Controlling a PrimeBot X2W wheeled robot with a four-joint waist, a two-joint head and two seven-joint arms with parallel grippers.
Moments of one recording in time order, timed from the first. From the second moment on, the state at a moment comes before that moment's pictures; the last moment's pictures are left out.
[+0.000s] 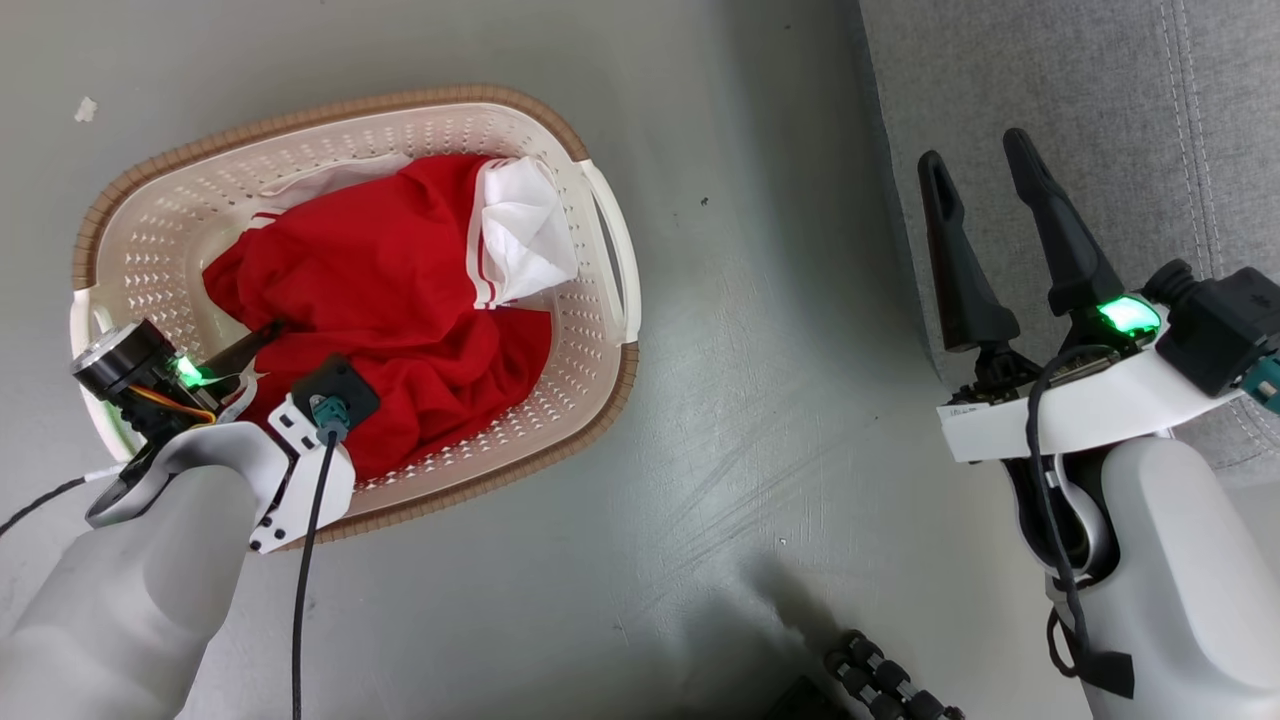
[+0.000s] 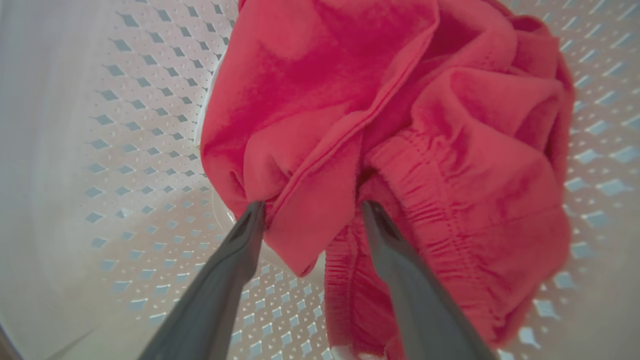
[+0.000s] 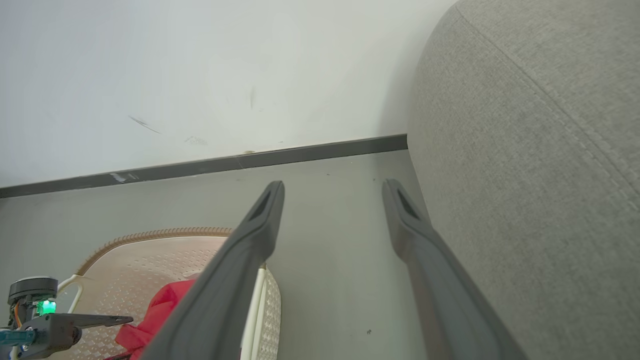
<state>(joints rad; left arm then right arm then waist) -0.78 0.27 -0.55 0.85 0.29 -0.05 -0.03 -0.41 -0.04 0.11 -0.03 0.25 0.13 -0.25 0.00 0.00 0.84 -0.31</state>
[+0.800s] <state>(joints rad) -0.81 0.22 -0.52 0.86 0.25 -0.04 -0.10 -0.45 -0.04 0.10 -0.02 0.26 0.13 -0.25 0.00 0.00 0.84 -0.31</state>
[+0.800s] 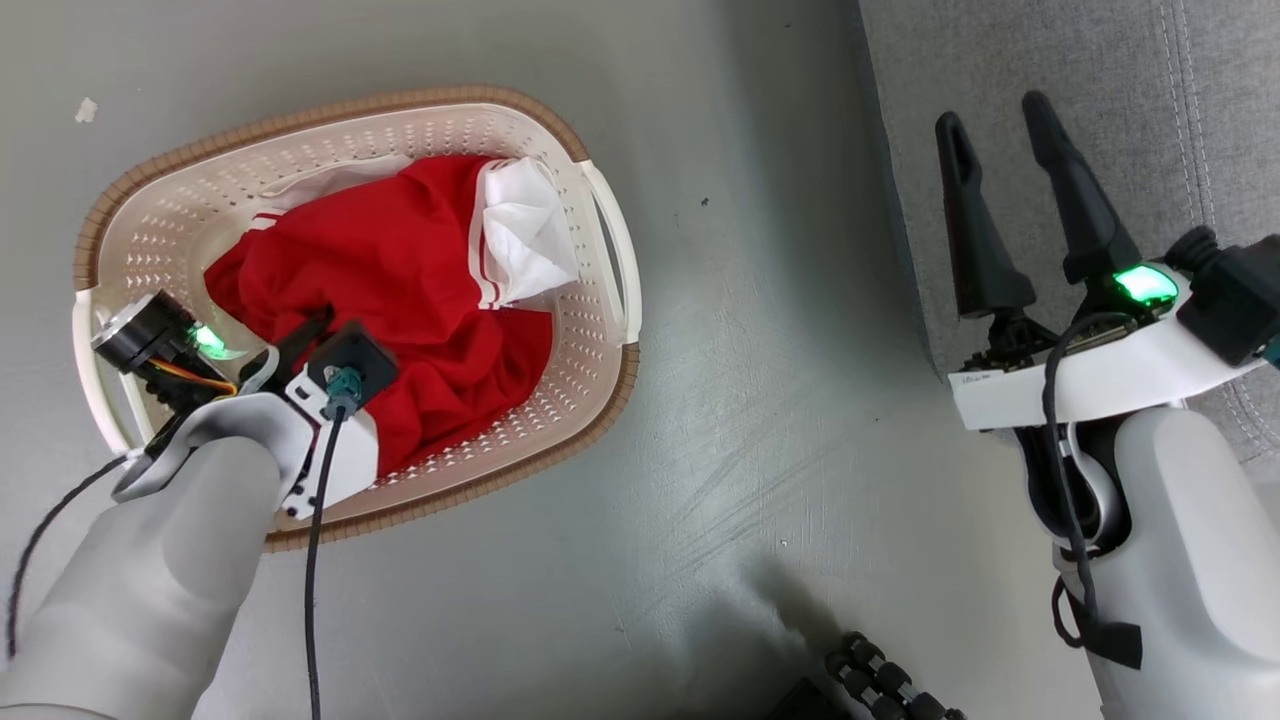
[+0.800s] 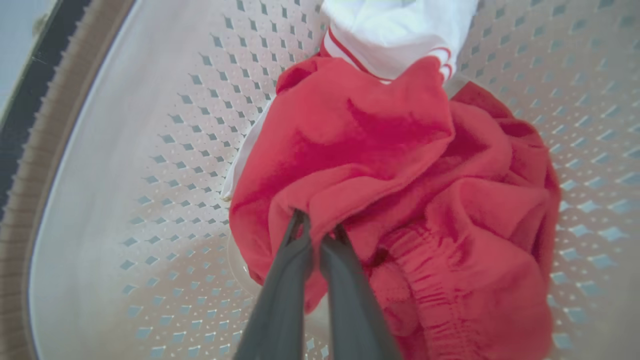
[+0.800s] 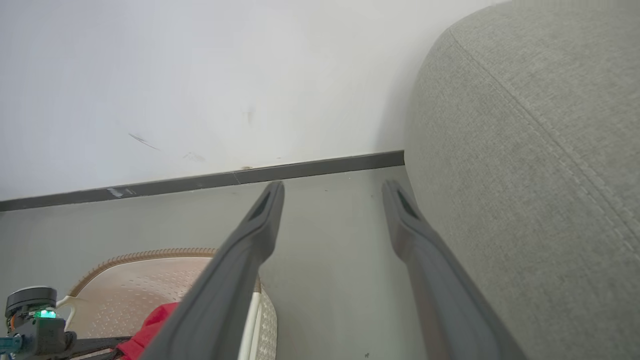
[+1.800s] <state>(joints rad) -0.78 0.13 -0.40 0.68 0.05 0.00 -0.24 -0.47 -0.04 0.10 0.08 0.15 0.13 -0.26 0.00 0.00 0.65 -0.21</state>
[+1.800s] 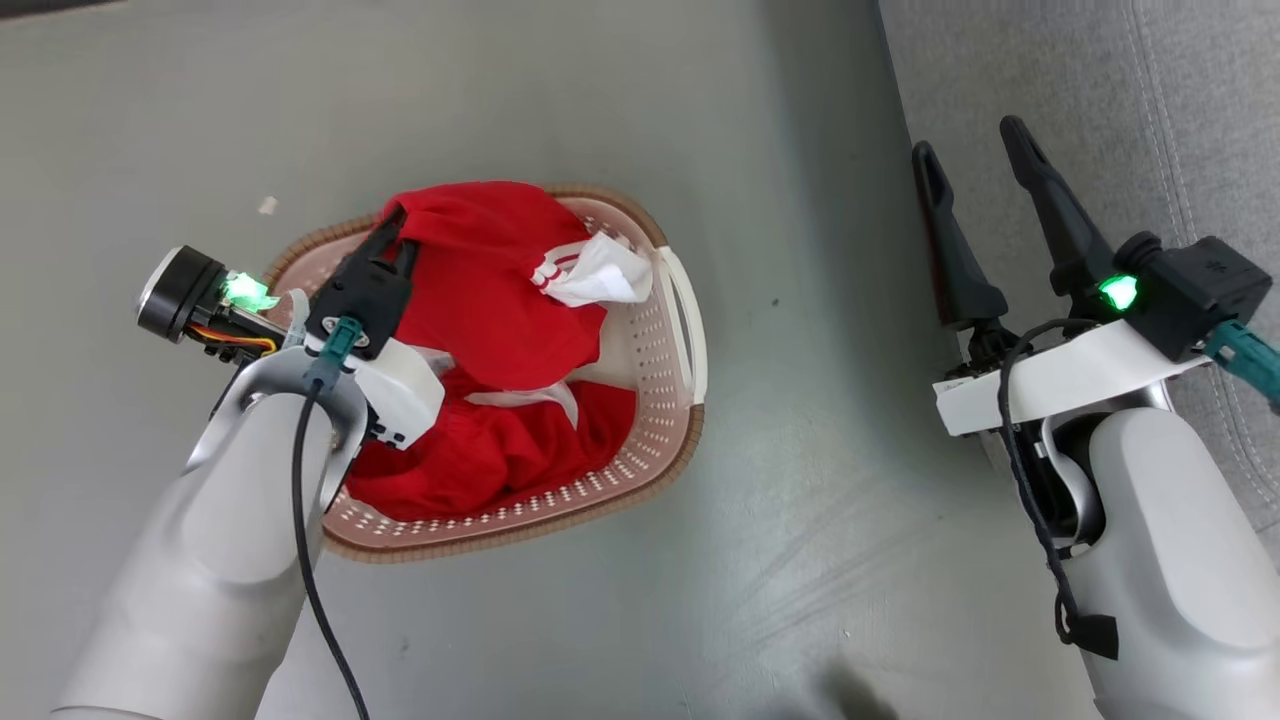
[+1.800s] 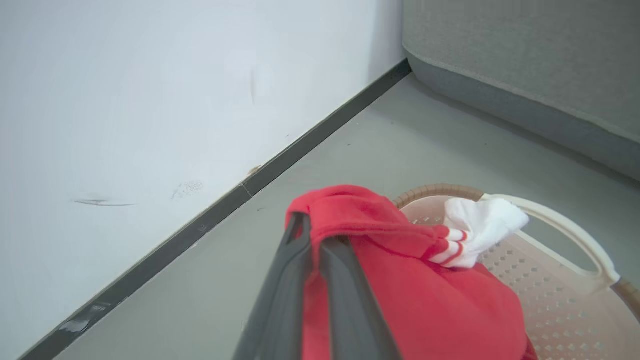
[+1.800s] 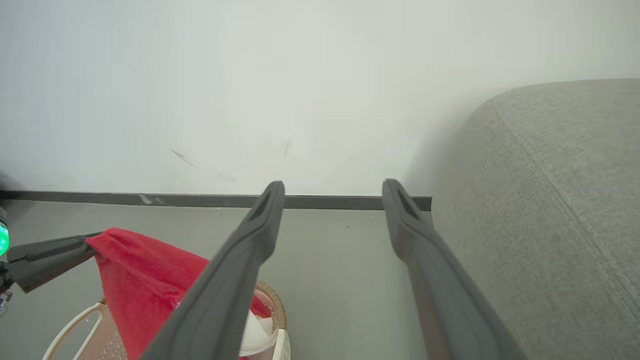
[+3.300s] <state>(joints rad) -0.61 0.16 -0.42 0.27 -0.04 -0.09 -0.25 -0.25 -0.14 0.30 0.29 0.11 0.13 -0.26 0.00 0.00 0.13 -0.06</state>
